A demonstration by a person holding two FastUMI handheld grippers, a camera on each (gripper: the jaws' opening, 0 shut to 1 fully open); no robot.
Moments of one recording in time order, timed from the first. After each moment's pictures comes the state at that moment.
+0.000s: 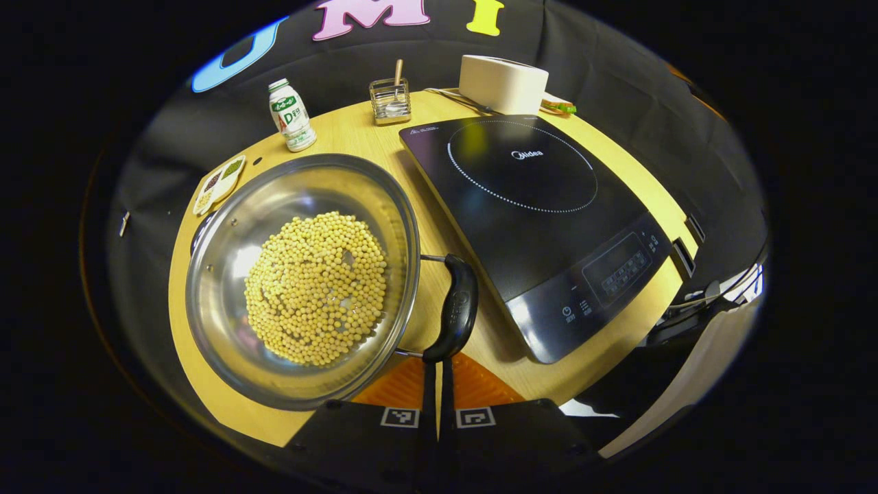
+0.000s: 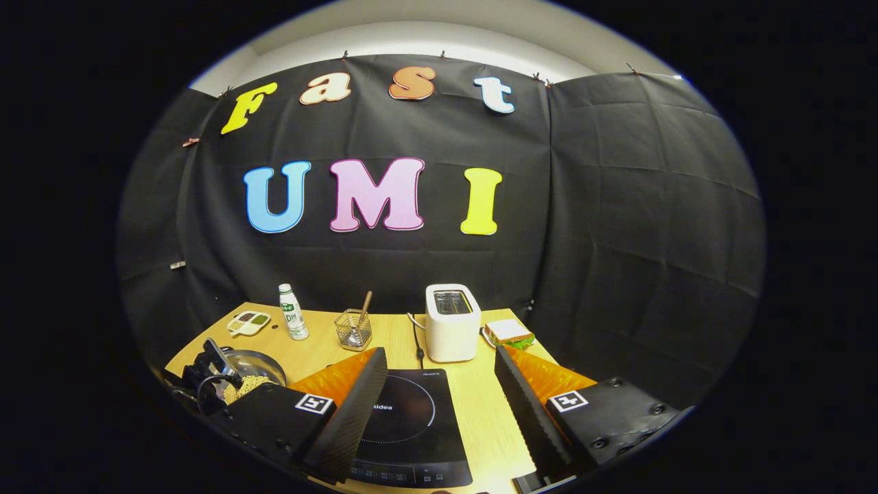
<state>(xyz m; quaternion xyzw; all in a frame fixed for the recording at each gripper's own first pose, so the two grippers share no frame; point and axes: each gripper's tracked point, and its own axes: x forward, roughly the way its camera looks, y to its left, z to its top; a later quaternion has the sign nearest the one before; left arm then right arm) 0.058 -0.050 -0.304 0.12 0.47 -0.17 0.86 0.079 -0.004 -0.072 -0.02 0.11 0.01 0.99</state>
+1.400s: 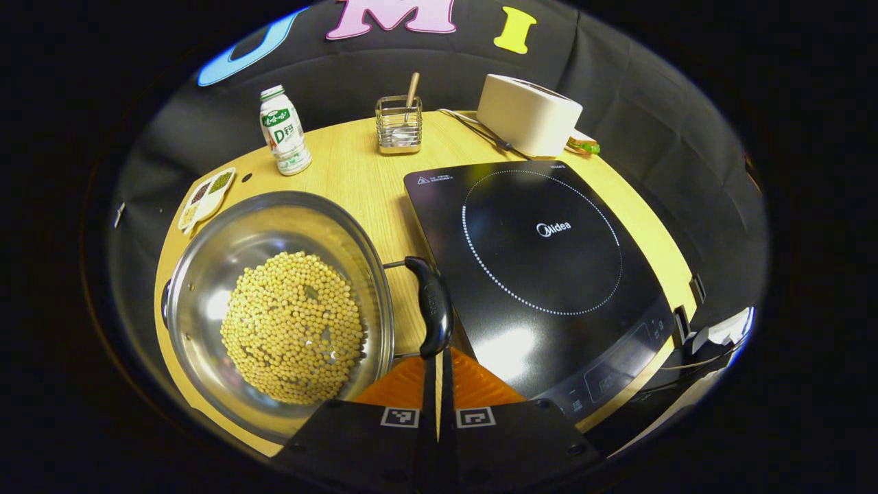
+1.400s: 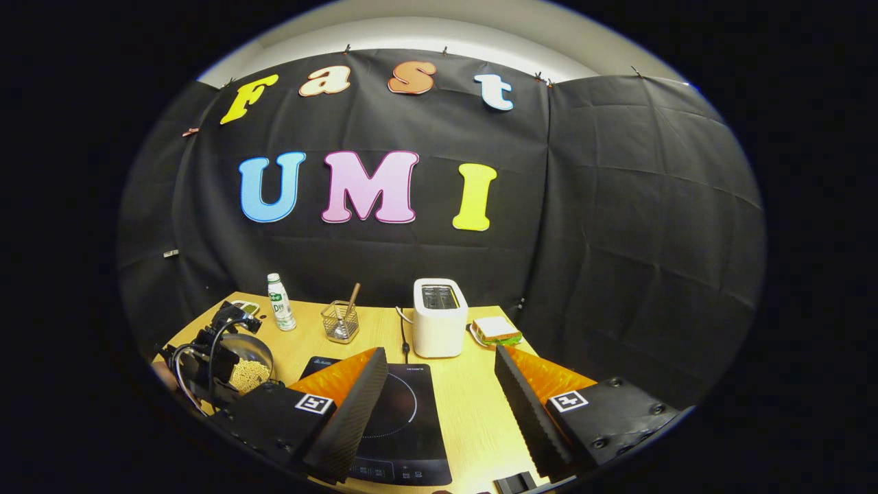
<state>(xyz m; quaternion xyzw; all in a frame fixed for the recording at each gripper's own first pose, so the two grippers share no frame) 0.149 -0.085 -0.287 0.07 0.44 -0.17 0.88 0.078 -0.023 -0.078 -0.04 0.12 0.00 0.99</state>
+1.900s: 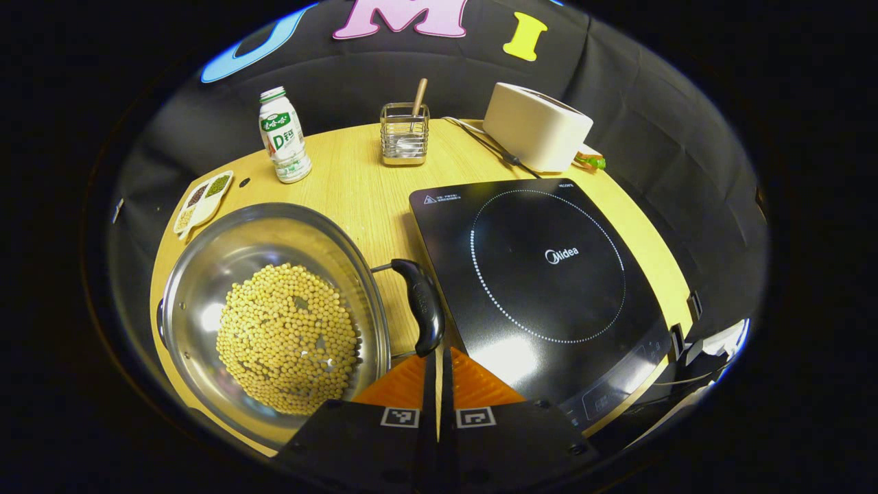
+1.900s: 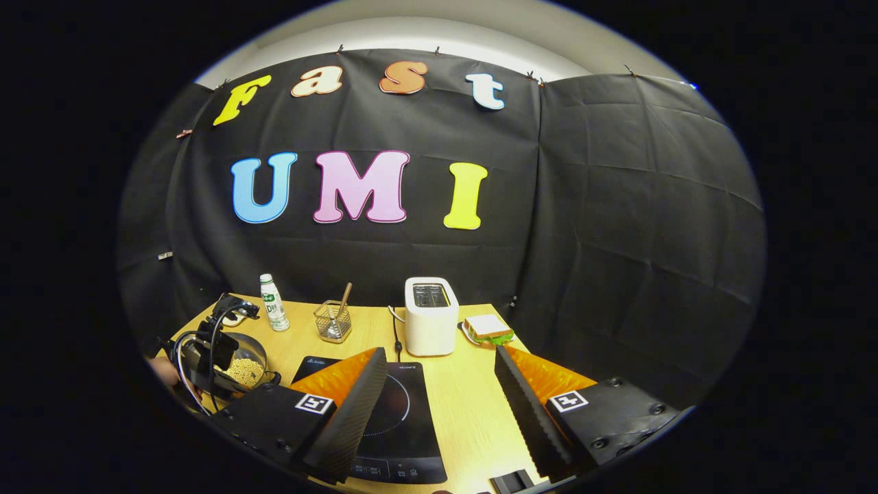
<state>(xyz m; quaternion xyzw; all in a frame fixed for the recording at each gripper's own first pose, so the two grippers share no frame) 0.174 -0.088 -0.280 0.04 0.43 -0.17 0.89 0.074 -0.036 -0.078 -0.04 0.12 -0.02 0.99</state>
